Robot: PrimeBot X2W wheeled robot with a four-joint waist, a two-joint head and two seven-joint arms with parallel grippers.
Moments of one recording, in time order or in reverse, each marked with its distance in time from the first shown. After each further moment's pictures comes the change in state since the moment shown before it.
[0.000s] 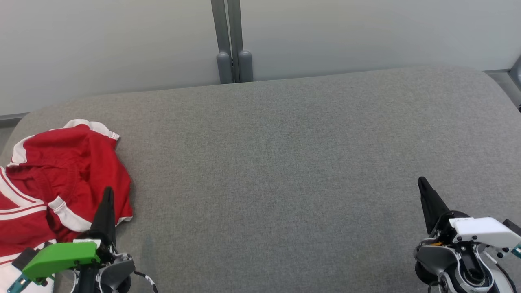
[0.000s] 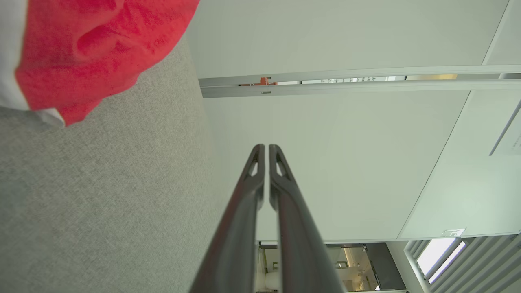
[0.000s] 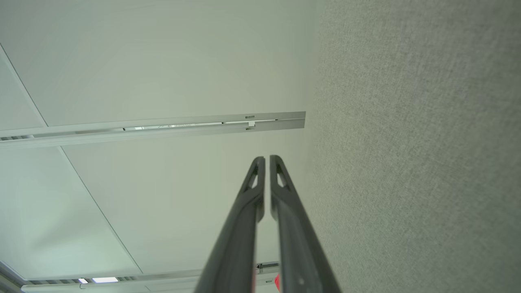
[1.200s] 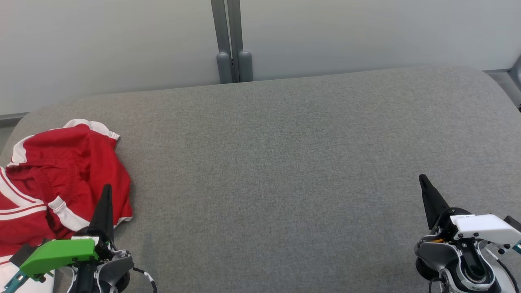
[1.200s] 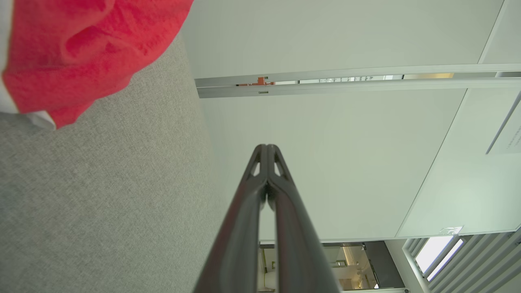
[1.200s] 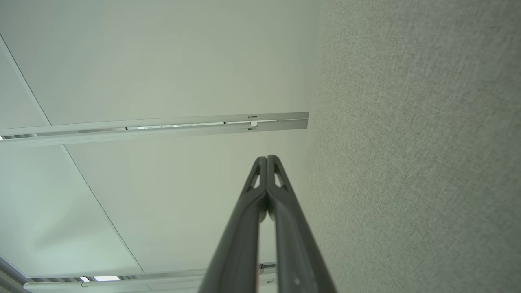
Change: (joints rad) left arm -0.002 0.001 0.001 -0.003 0.000 0.000 0.001; right arm -0.002 -0.001 0.000 -0.003 0.000 0.000 0.000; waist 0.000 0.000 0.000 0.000
